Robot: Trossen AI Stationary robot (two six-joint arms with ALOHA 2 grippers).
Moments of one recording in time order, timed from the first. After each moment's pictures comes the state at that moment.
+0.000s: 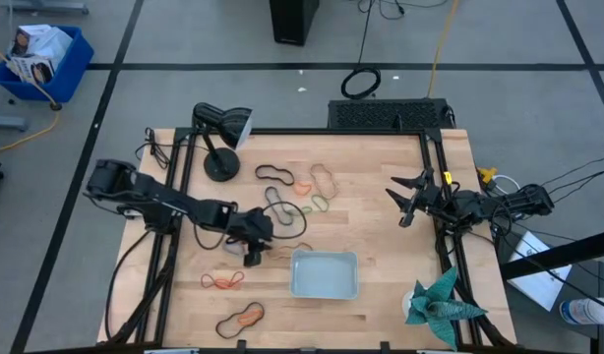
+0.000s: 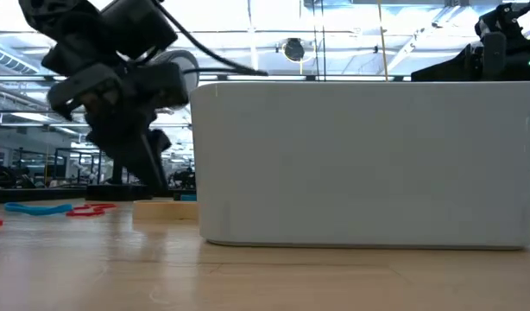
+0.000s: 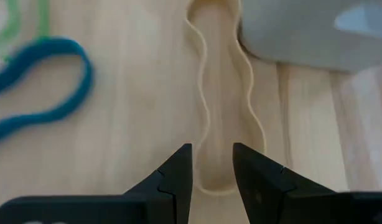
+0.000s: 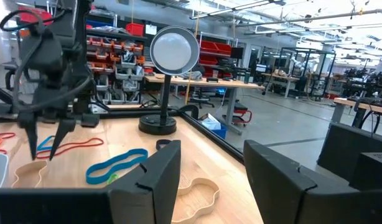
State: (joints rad) left arm -0.17 1.52 0.63 -0.03 0.07 -0.25; right arm 0.21 0.03 0.02 0.12 0.66 -0.17
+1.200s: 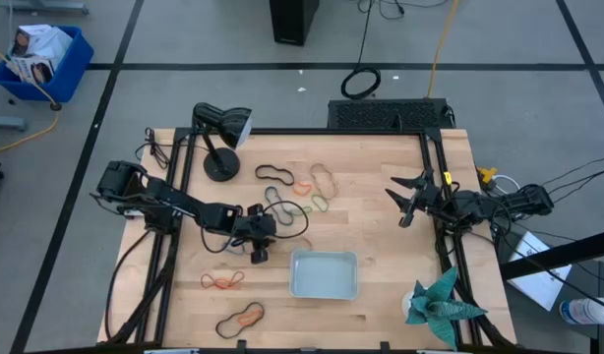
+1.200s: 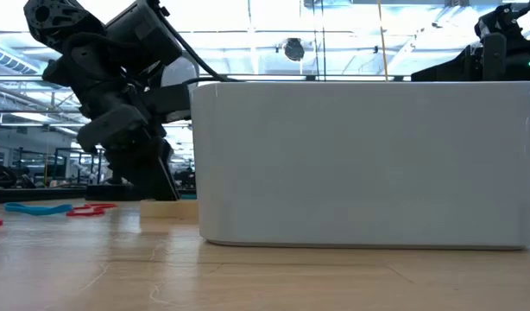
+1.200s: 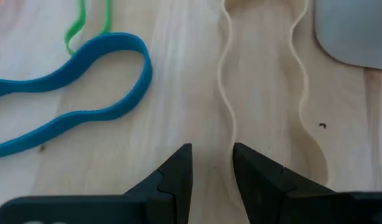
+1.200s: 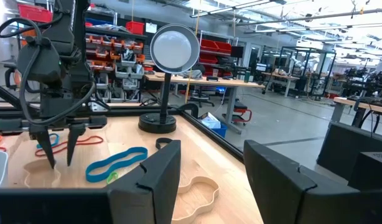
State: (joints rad) left arm -0.17 1.60 0.63 0.02 -0.11 -0.27; right arm 0.21 0.03 0.02 0.12 0.66 -0.17
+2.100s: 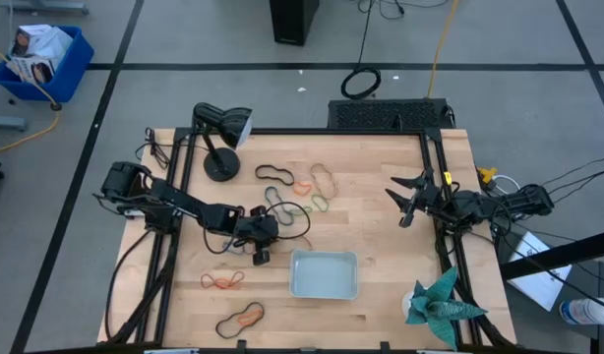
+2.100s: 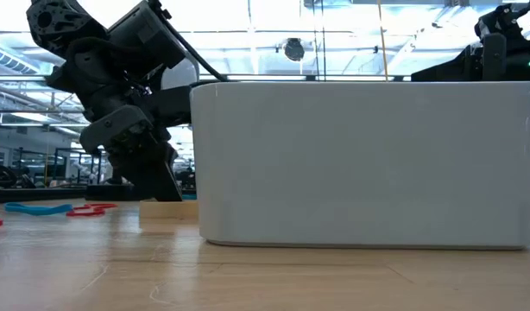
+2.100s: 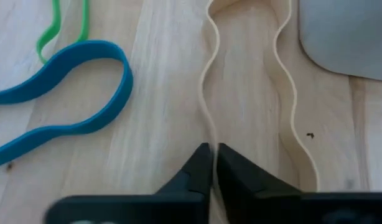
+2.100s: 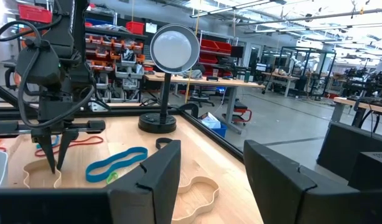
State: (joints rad) left arm -0.17 1.65 0.63 0.06 -0.06 -0.27; right arm 0.21 0.03 0.02 0.12 0.66 -0.17
